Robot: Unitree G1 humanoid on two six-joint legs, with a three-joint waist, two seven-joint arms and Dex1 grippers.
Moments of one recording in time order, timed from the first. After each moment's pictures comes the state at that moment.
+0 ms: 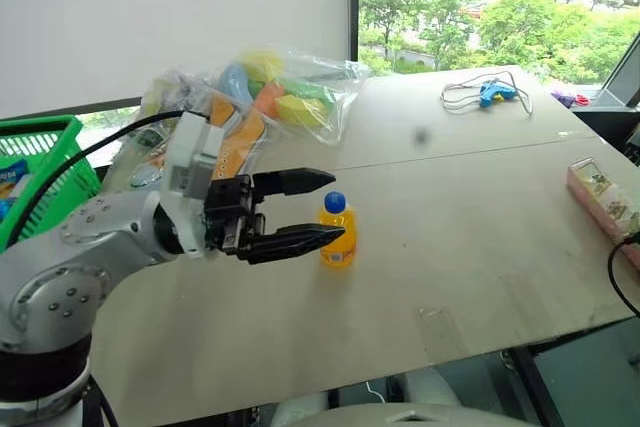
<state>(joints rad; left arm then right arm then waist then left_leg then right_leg) -0.25 0.86 0.30 -0.63 -1.24 0.82 -0.81 -0.09 -1.10 -0.13 0.32 0.09 0.81 0.61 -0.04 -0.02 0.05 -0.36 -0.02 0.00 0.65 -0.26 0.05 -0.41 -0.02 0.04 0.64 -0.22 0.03</state>
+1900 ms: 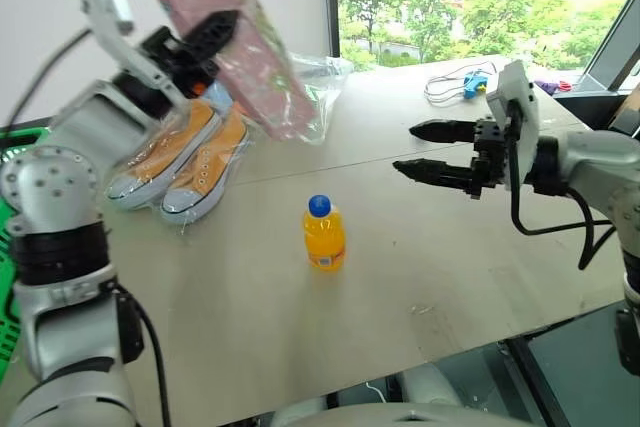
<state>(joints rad) -0.71 0.84 0.29 -0.02 -1.24 0.70 -0.19 -0.71 -0.71 0.00 -0.35 0.88 0.95 0.80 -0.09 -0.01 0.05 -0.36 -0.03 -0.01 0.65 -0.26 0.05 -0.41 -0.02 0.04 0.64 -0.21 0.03</state>
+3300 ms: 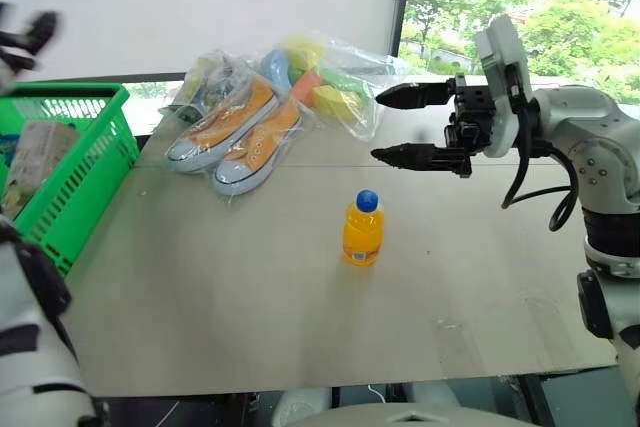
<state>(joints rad) -0.88 1.05 0.26 0.64 -0.39 0.35 -0.79 -0.85 -0.61 0.03 -0.20 0.73 0.78 1.08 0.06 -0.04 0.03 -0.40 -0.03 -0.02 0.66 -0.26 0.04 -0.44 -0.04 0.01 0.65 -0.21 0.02</state>
